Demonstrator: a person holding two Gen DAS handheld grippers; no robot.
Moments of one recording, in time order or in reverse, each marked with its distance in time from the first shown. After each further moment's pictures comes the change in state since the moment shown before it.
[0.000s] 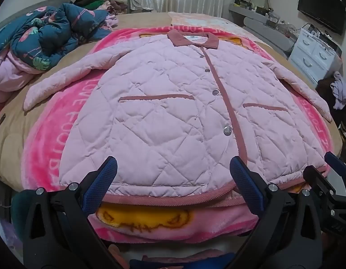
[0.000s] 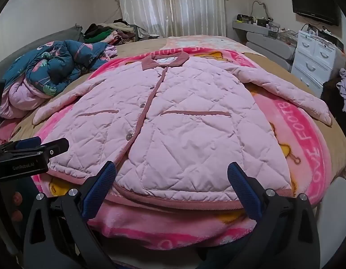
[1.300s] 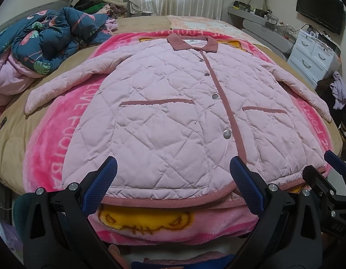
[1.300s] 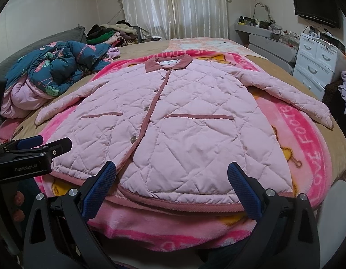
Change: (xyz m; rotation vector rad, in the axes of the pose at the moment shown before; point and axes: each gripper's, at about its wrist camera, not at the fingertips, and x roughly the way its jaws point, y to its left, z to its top) left arm -0.005 0.002 0.005 0.007 -0.018 0.000; right arm -0.006 0.007 0.005 -0.003 -0.010 0.007
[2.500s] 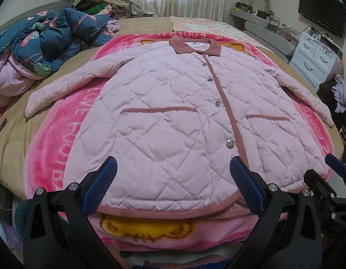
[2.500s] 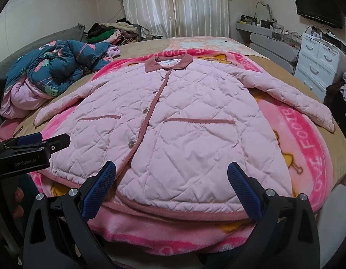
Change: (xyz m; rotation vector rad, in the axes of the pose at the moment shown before) left arm 0.003 0.001 0.014 -0.002 -0.008 0.007; right arm 0.004 0.013 0.010 -0.011 0.005 -0.001
